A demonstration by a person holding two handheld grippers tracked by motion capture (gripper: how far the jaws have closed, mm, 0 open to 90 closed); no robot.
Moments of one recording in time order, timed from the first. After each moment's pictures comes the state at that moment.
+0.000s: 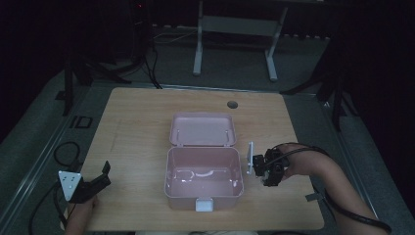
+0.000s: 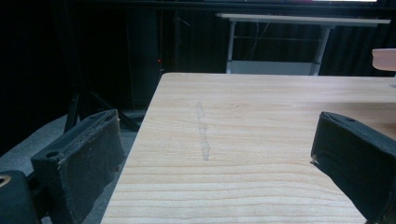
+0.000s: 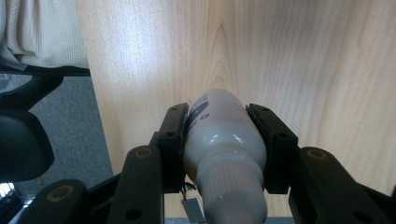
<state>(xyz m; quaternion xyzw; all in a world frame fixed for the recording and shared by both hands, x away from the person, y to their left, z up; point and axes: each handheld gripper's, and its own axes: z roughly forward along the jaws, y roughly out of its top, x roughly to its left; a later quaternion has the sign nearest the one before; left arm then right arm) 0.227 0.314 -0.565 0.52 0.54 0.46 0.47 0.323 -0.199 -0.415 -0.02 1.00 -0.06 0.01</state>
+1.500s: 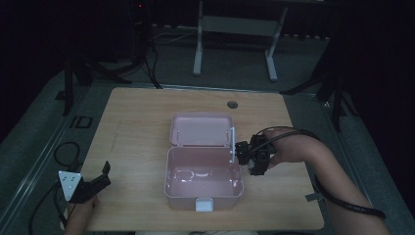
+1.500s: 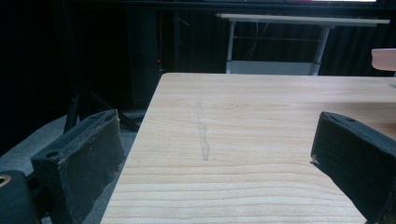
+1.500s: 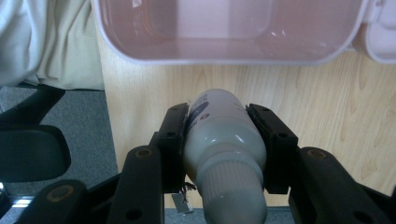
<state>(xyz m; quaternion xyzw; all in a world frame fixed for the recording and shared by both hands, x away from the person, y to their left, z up) 0.227 0.314 -0.565 0.53 0.54 0.46 0.47 0.320 -0.142 -0.356 -0.04 1.00 -0.06 0.03</state>
